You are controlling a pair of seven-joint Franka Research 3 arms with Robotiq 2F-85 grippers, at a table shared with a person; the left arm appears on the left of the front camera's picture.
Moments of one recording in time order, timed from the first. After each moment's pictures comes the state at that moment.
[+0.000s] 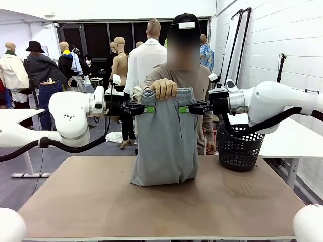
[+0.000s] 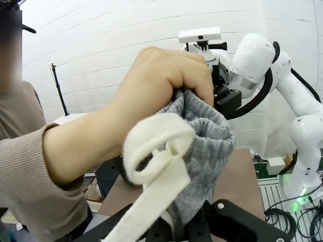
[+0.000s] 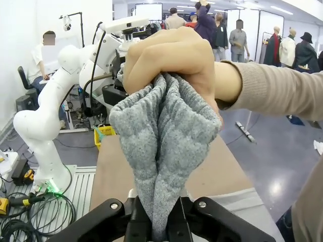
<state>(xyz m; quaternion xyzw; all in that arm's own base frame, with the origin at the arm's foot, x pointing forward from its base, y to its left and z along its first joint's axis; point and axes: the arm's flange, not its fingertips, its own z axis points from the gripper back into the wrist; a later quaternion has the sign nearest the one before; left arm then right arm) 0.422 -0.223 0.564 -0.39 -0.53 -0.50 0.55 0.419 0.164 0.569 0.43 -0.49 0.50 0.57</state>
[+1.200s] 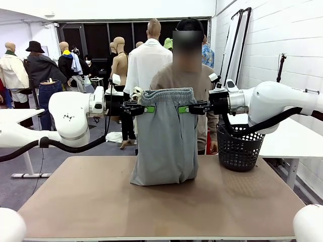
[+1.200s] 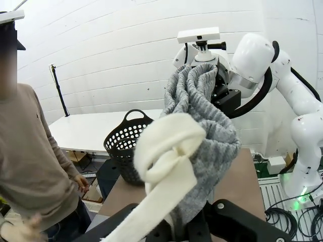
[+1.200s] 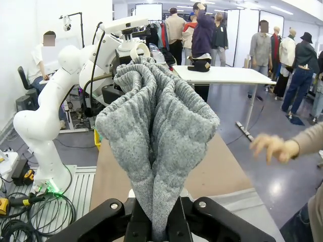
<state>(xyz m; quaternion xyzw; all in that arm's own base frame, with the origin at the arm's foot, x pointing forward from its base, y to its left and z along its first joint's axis) 0.422 -0.223 0.564 -0.39 -0.53 -0.51 0.55 0.419 0.164 0.569 0.43 -0.49 0.50 0.57</state>
